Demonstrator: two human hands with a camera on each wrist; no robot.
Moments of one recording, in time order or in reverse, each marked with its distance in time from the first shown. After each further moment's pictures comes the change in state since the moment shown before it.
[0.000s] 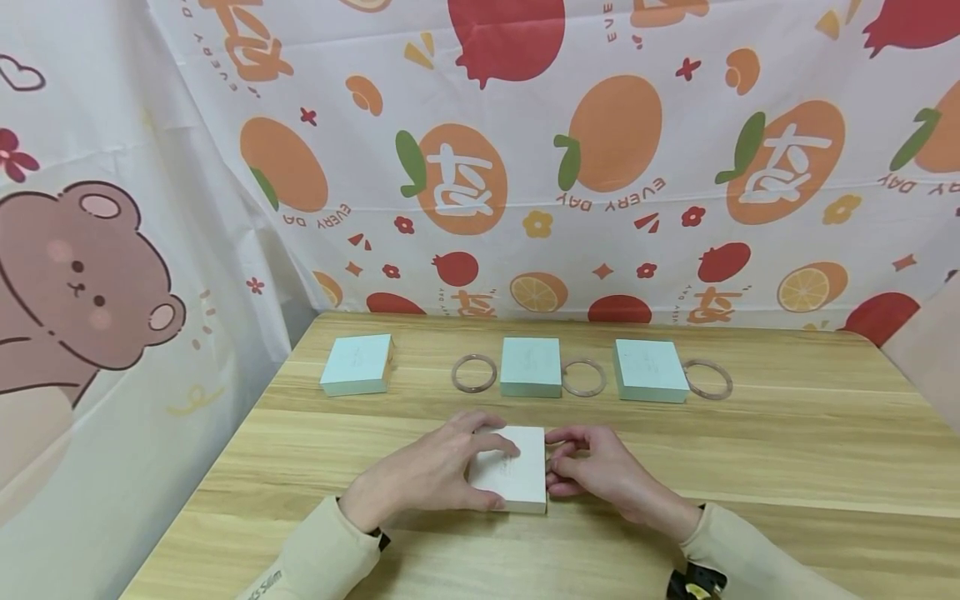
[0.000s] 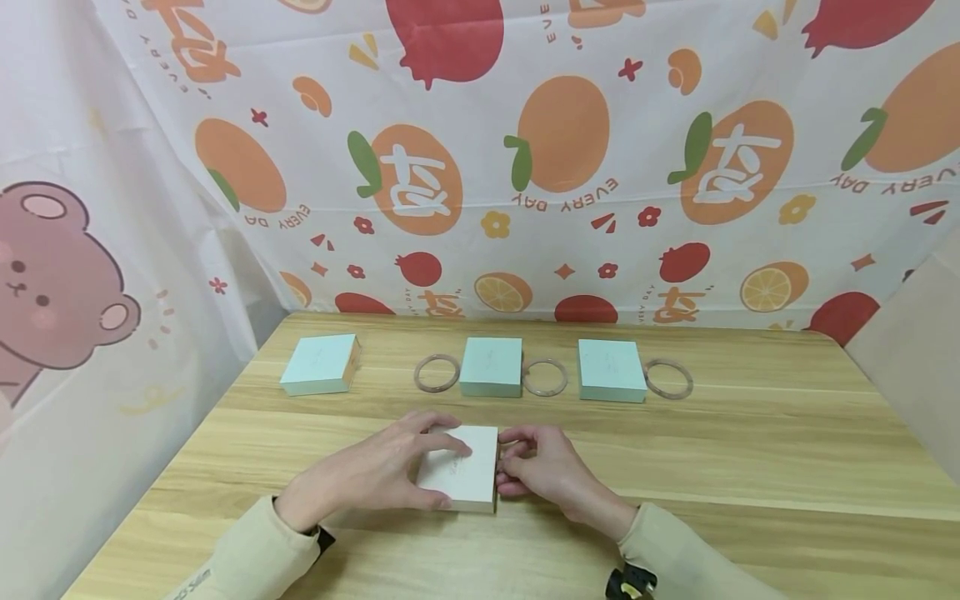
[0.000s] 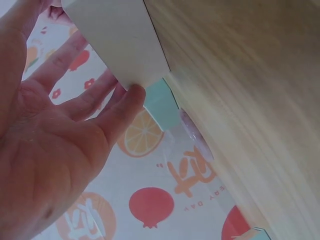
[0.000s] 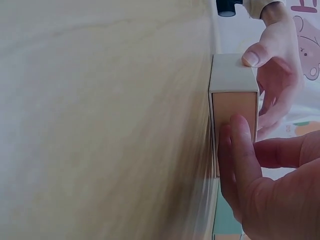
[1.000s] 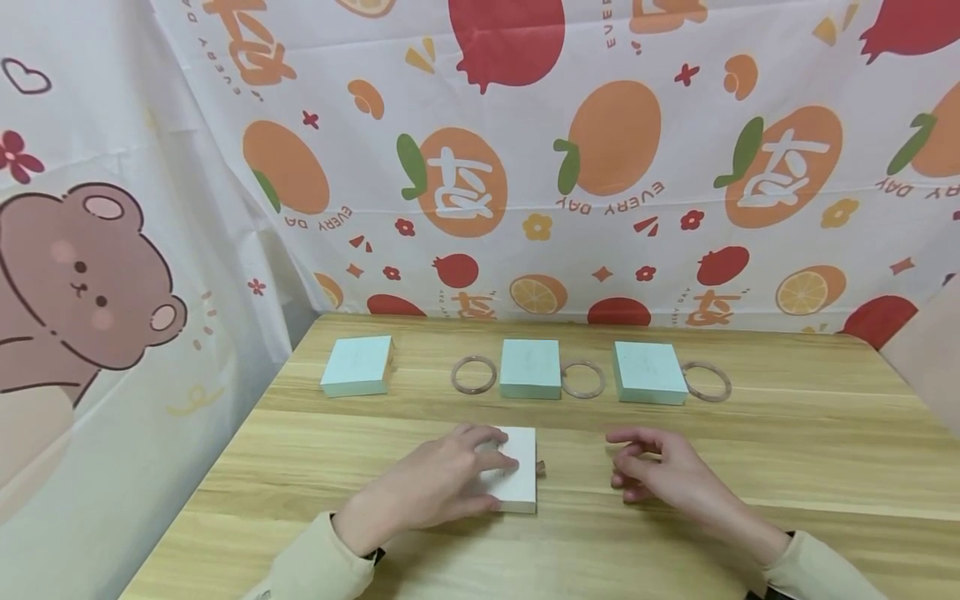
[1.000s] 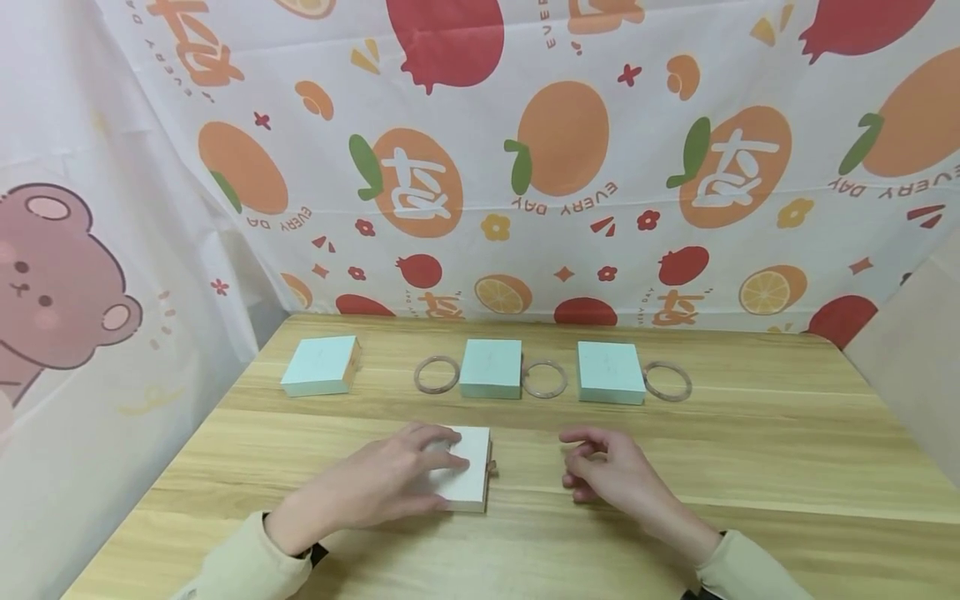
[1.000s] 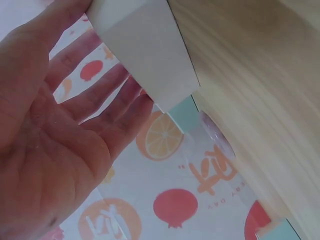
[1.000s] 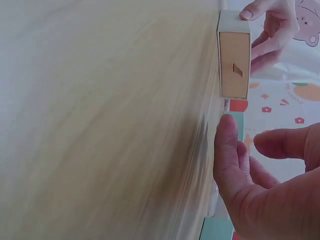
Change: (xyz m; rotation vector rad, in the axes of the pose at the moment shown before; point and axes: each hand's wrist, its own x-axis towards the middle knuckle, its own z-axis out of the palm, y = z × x) left_hand -0.008 0.011 0.002 0.273 0.045 0.145; right_hand -0.037 0.011 -0.066 -0.100 0.082 -0.009
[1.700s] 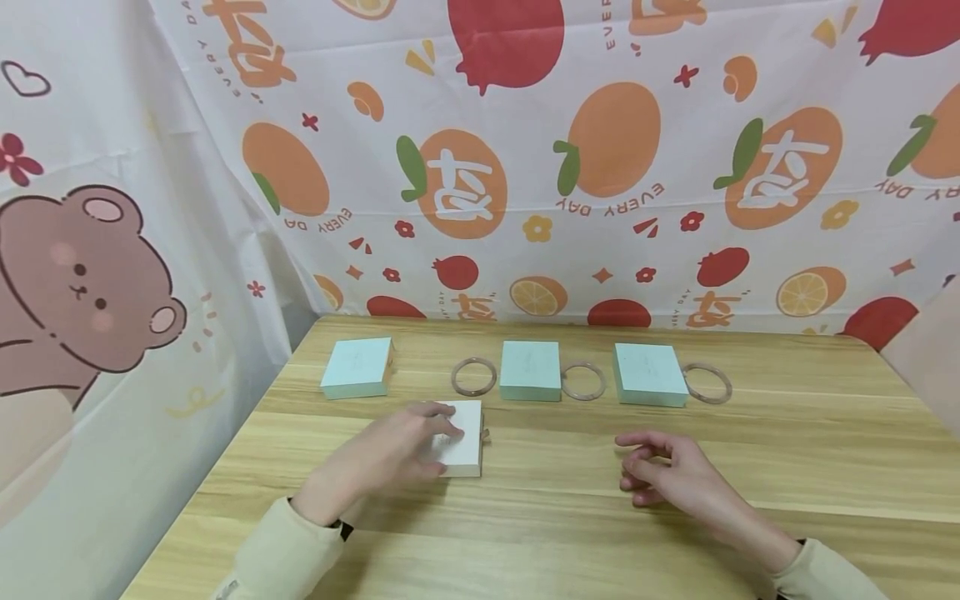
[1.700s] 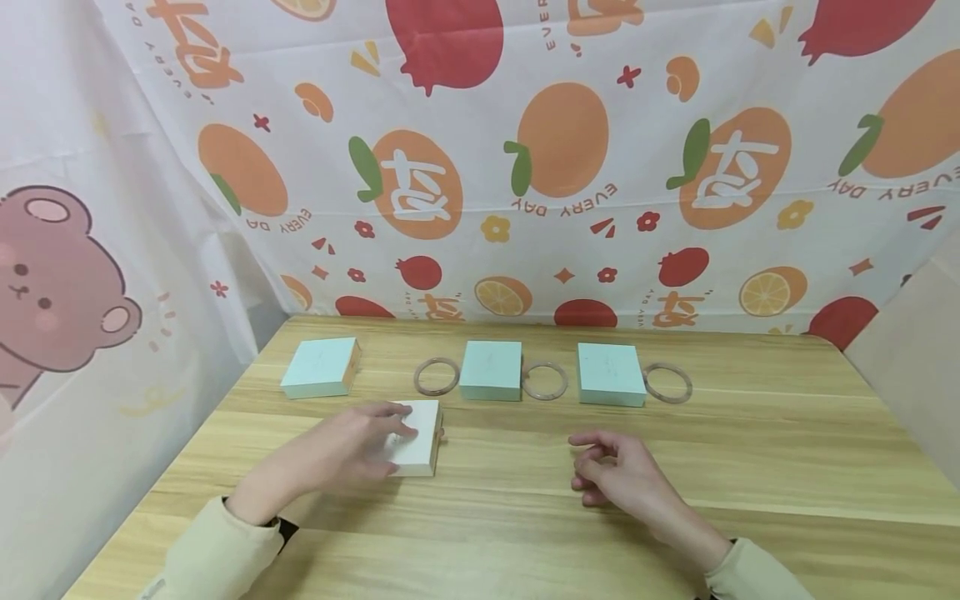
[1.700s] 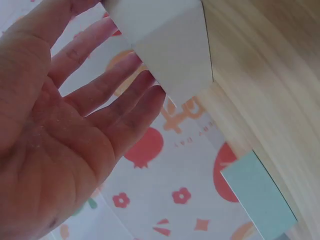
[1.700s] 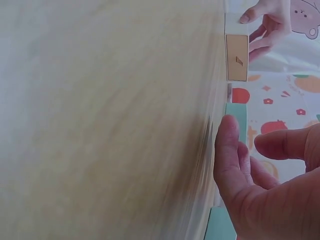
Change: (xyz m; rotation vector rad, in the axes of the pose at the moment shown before) left_hand -0.019 -0.051 -0.018 -0.065 0.058 -0.143; right_hand -0.003 0.003 -0.008 -0.009 0.035 0.023
